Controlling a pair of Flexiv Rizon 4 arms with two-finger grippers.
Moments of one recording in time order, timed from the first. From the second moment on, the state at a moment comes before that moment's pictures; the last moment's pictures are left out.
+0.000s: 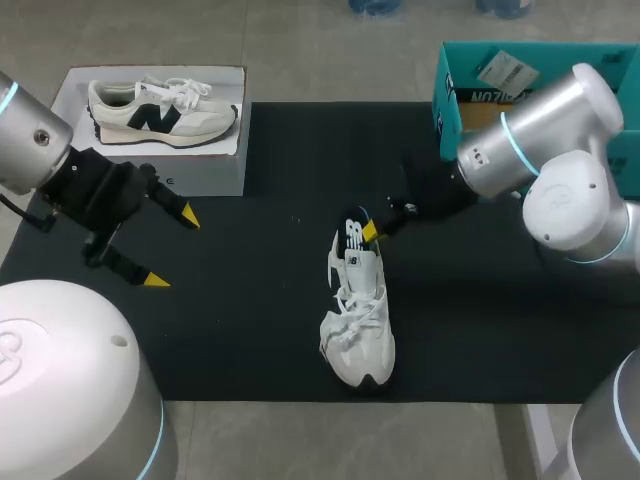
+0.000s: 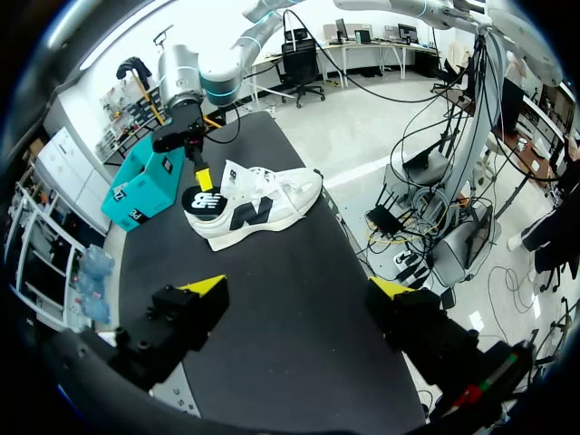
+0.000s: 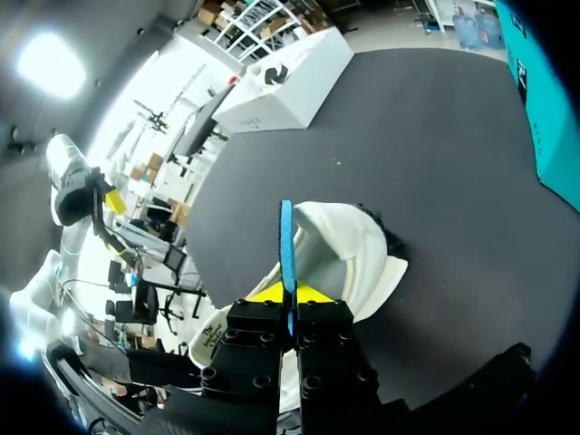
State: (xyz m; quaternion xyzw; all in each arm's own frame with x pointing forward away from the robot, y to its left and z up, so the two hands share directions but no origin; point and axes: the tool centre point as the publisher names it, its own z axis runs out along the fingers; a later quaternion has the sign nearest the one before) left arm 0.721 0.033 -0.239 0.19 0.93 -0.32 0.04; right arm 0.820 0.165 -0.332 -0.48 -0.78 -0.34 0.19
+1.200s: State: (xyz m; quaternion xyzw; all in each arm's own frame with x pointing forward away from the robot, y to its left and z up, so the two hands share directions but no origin) left arm 0.721 0.033 -0.239 0.19 0.93 -0.32 0.04; right arm 0.820 0.172 -0.337 -0.48 -0.78 -0.36 0.18
